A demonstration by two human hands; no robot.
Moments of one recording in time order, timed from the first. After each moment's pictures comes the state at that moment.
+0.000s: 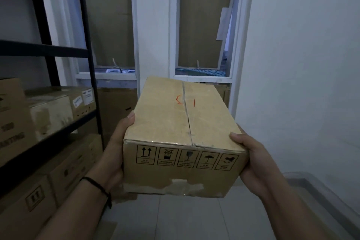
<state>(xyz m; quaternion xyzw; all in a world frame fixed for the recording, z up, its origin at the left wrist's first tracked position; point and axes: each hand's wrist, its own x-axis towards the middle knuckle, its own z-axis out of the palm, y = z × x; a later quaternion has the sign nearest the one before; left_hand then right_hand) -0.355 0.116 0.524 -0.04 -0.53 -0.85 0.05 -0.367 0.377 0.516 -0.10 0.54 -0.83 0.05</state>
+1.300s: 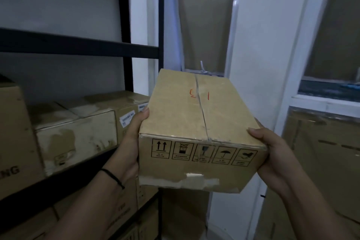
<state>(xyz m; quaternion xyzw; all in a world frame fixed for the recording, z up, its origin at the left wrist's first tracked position) -0.774 -0.065 0.524 0.10 -0.50 -0.81 0.29 -0.933 0.145 0.525 -0.28 0.51 -0.77 0.25</state>
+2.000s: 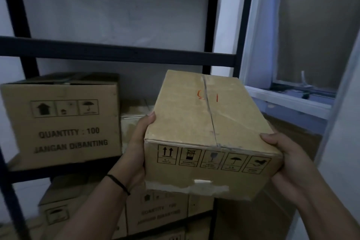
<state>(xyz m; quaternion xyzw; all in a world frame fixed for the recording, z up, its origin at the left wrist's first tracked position) -0.753 -0.059 0.535 0.21 -0.46 -0.71 0.50 -1.003 0.033 0.543 -0.40 0.40 -0.67 0.49</state>
